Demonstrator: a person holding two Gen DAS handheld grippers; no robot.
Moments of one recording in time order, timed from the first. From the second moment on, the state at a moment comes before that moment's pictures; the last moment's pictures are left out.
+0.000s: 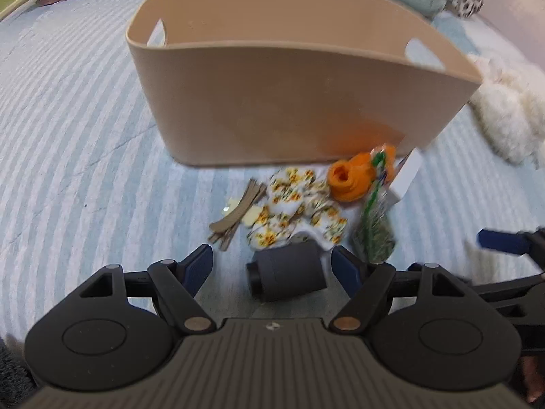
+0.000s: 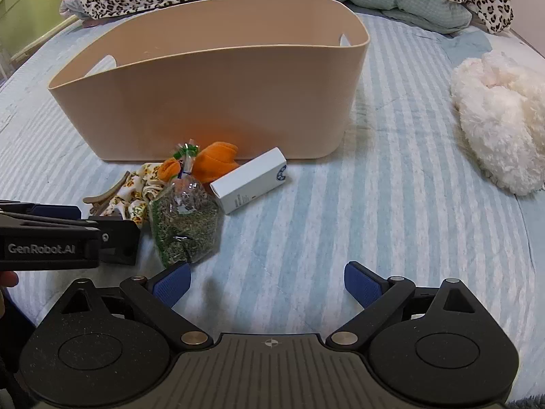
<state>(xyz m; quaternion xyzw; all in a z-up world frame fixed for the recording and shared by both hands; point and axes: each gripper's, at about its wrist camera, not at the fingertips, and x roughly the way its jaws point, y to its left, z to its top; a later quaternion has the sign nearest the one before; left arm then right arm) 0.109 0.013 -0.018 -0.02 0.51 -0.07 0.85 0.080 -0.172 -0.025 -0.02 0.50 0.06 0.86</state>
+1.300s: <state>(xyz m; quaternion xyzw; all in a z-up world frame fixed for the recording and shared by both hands) 0.087 0.063 -0.012 -0.02 0.51 -0.11 0.85 0.088 -0.142 -0.034 0.02 0.50 0.14 0.86</state>
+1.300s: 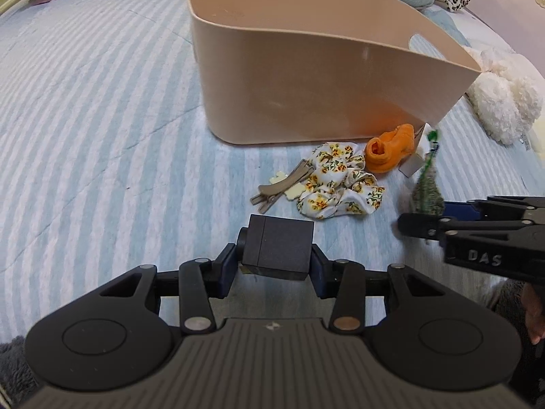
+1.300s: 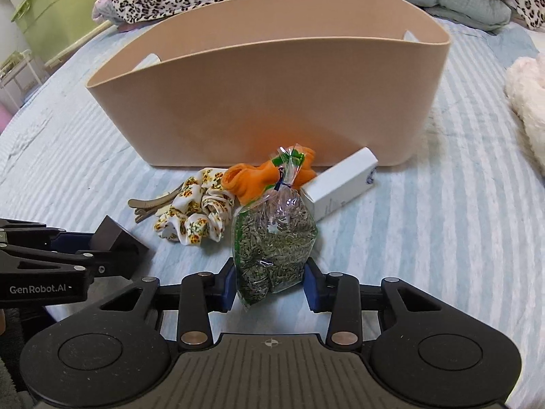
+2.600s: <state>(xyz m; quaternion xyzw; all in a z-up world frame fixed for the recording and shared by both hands) 0.205 0.033 0.055 0.03 0.38 -0.03 0.92 0.193 -0.165 0.056 0.03 0.38 0.08 0.92</state>
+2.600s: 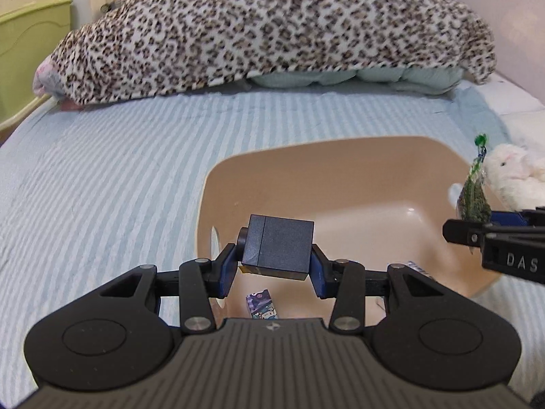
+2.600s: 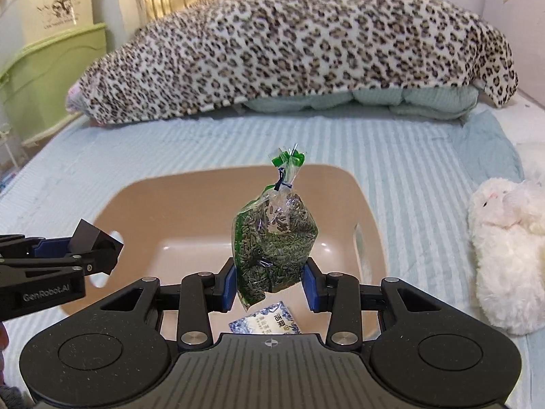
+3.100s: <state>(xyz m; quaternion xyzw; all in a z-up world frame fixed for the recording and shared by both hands) 0.205 0.022 0.039 0.07 0.40 -0.05 0.91 0.193 -0.156 0.033 0.00 0.41 0.08 0.91</state>
